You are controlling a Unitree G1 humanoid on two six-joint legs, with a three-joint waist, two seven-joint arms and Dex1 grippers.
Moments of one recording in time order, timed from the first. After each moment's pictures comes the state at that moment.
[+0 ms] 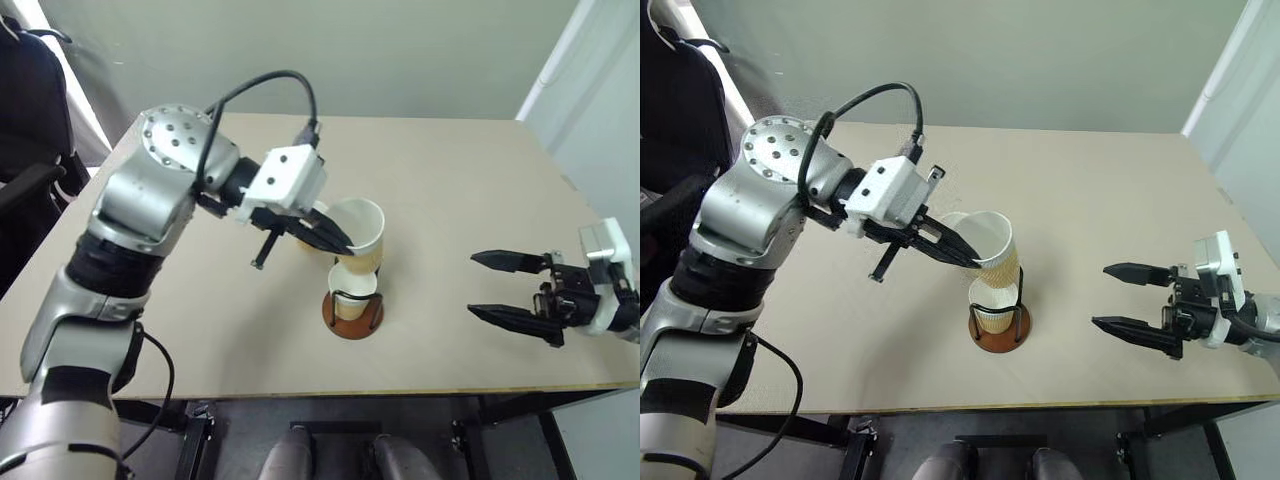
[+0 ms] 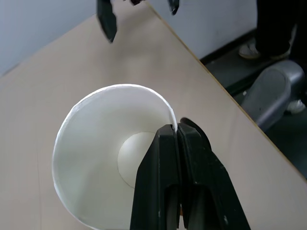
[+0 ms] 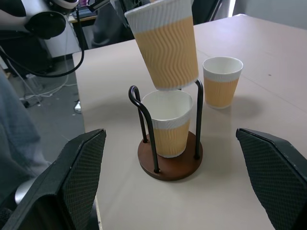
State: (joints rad) left arm -1.12 0.78 -0.36 0.01 -0.41 0.26 -1.57; right arm -0.08 -0.90 -0.40 -0.40 0.84 0.60 1.18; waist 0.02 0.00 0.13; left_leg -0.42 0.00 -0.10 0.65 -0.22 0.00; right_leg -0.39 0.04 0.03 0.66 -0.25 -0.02
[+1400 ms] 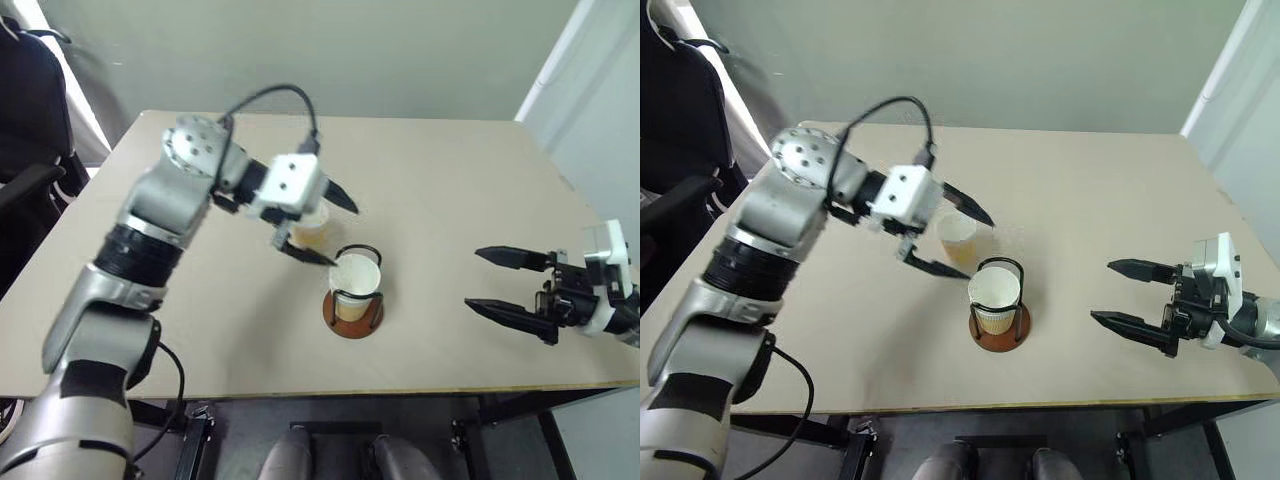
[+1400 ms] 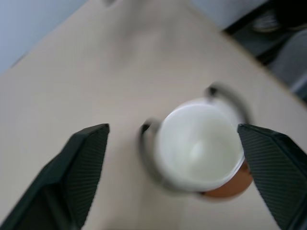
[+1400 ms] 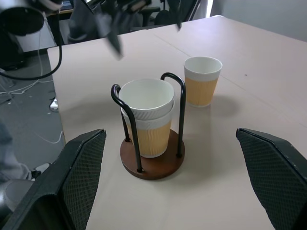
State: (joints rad) left arm -1.14 0.76 -0.35 0.32 -0.23 0.03 -1.52; right arm -0.05 -0.90 -0.41 -0.43 0.82 0.57 1.10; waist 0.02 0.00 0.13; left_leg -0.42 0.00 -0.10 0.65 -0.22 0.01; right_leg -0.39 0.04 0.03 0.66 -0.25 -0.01
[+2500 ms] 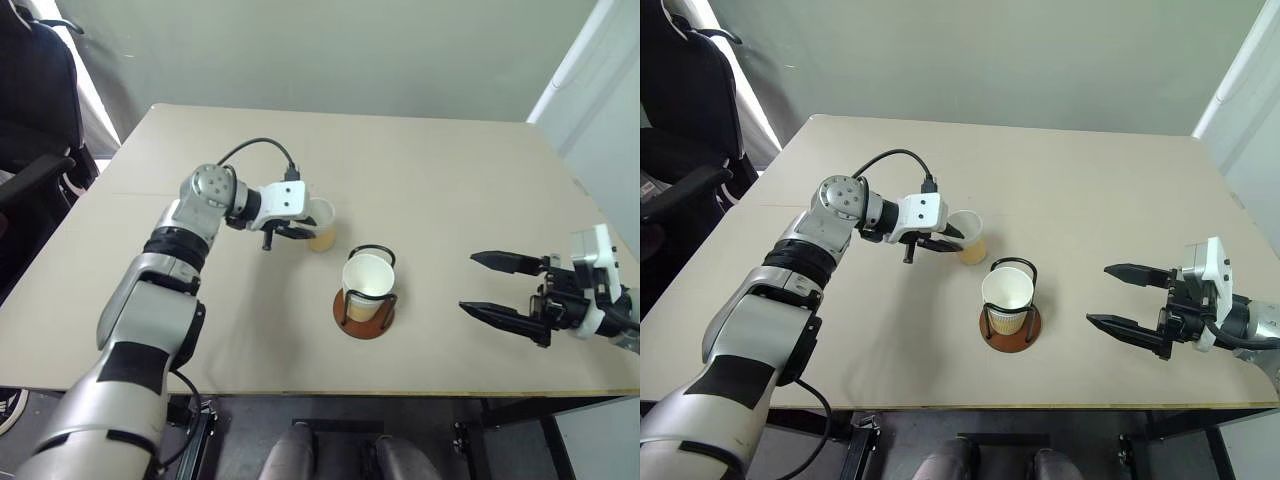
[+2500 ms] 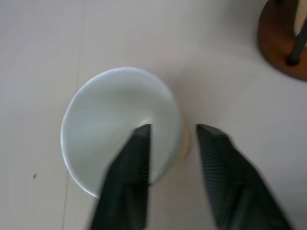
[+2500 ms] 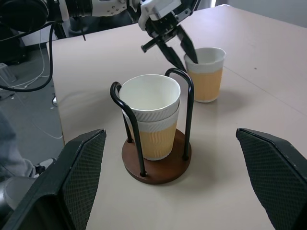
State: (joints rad) left arm -1.22 0.53 -0.33 1.11 0.17 -0.42 -1.26; right arm -0.04 -0.90 -0.39 -0.45 0.82 0.58 1.07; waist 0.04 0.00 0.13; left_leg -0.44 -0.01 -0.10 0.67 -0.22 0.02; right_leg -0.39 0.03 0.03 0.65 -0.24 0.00
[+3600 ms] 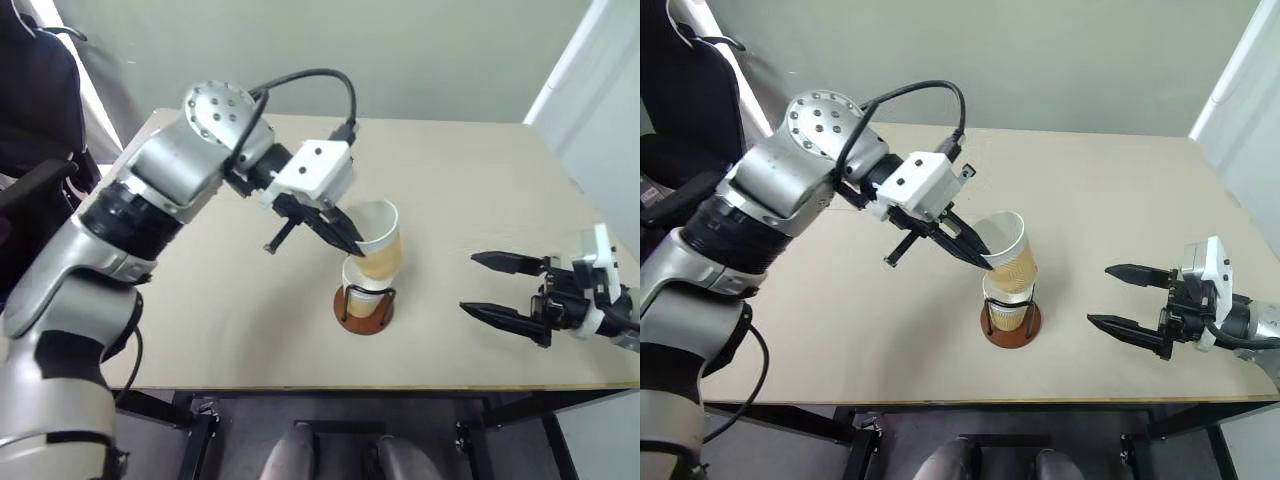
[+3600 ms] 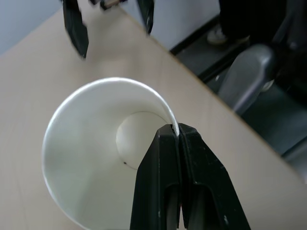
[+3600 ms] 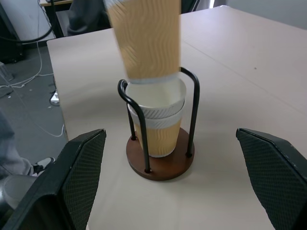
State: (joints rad) left arm -1.36 0.80 -0.69 0.23 -0.55 0.07 -1.58; right arm -0.02 -0.91 -0.39 -0.45 0.82 0.57 1.06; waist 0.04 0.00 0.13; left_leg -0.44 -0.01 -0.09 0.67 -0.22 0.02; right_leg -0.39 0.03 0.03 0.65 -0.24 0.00
